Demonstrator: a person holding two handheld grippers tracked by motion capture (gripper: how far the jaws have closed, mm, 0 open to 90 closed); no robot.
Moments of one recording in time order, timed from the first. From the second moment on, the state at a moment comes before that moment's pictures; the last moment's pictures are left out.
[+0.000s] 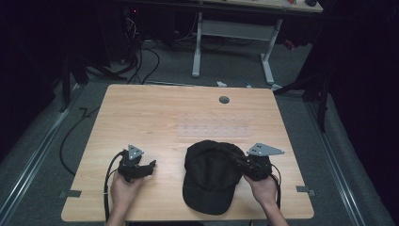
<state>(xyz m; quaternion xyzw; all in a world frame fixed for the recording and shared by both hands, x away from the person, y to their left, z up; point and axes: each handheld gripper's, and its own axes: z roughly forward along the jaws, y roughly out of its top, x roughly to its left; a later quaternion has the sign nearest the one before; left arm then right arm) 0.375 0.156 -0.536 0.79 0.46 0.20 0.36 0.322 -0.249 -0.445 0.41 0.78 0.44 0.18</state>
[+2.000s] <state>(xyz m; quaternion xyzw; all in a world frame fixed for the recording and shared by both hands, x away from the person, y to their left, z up) 0.358 0.098 -0.474 0.82 0.30 0.00 0.49 0.336 -0.258 -0.397 0.35 0.76 0.50 0.20</state>
